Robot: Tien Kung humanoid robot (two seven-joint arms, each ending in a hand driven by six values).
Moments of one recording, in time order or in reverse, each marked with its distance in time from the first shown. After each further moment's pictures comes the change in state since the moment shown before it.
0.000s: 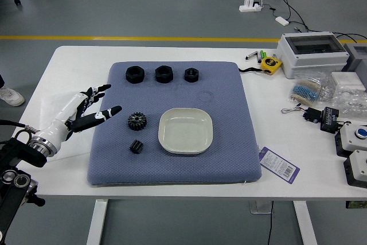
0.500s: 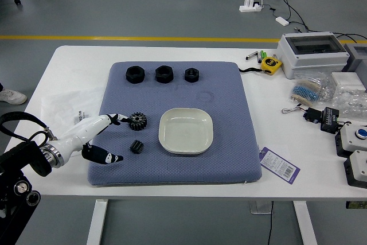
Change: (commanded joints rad) left arm 0.033 0.093 0.138 -0.084 0.393 -0.075 -0.090; right arm 0.003 0.000 0.006 0.000 -0.005 -0.020 0.001
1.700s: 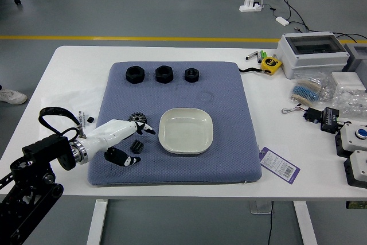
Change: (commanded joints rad) left arm -0.186 0.039 0.237 0.162 0.011 0.059 -0.054; right arm 0.005 -0.001 0.001 0.000 -0.002 -0.013 0.001
